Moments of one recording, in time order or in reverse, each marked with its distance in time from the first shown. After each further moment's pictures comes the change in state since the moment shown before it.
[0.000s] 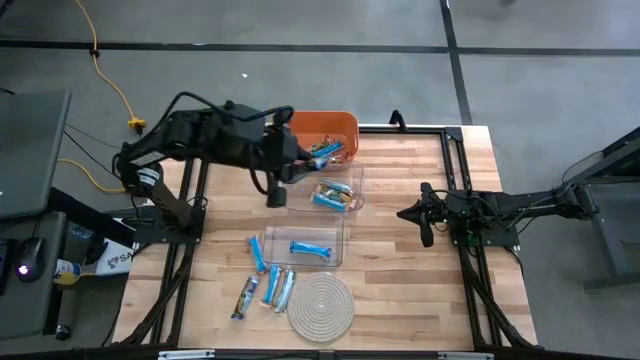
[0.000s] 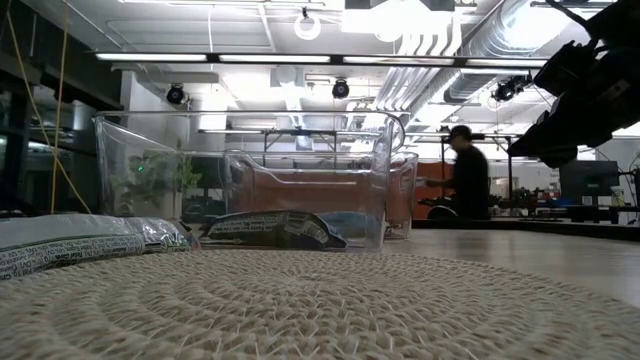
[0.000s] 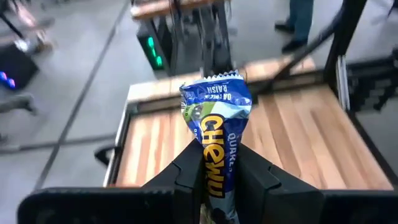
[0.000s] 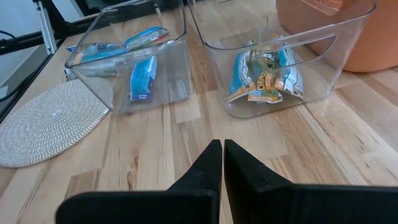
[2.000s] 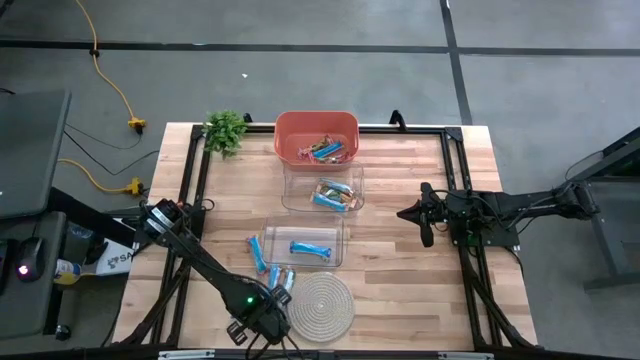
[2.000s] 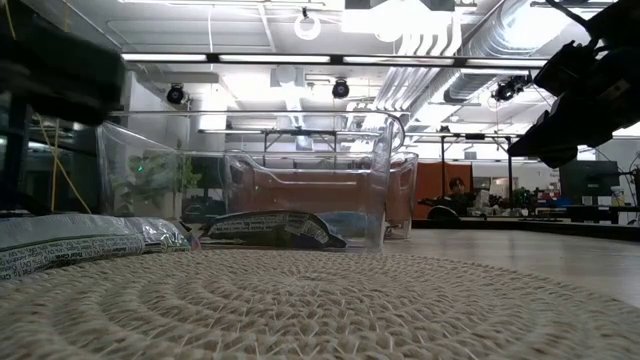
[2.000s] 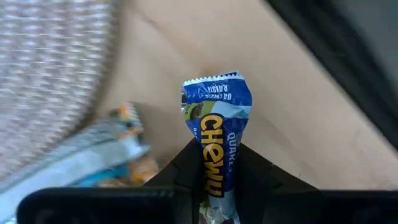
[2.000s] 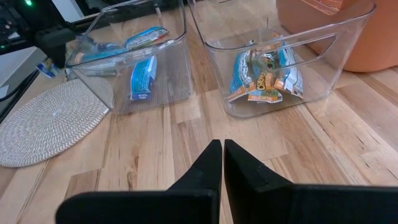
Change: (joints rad) left arm -0.656 0.308 -0.970 0.356 0.263 -0.071; right arm 0.000 -0.002 0.000 -0.002 0.000 0.000
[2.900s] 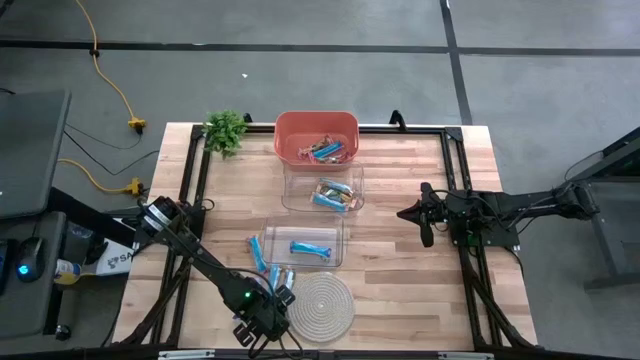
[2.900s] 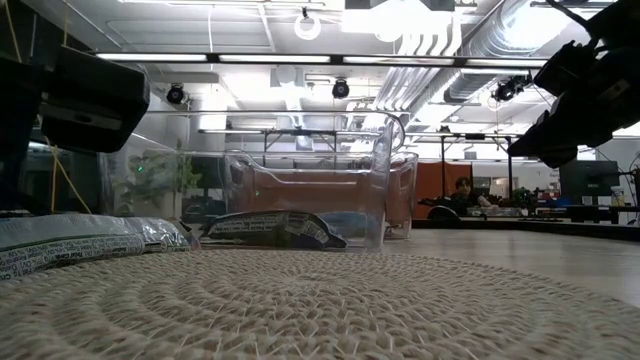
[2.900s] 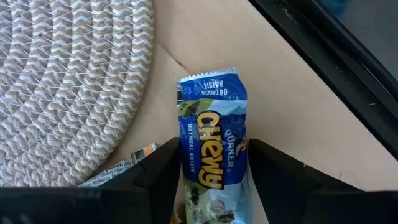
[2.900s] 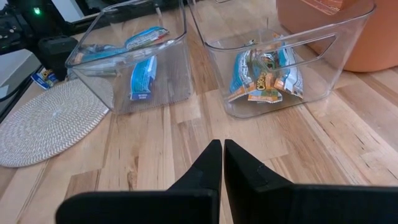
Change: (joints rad) left arm 0.000 -0.011 -0.138 0.289 -0.037 -0.047; right arm 0.000 0.000 0.000 0.000 0.000 0.000
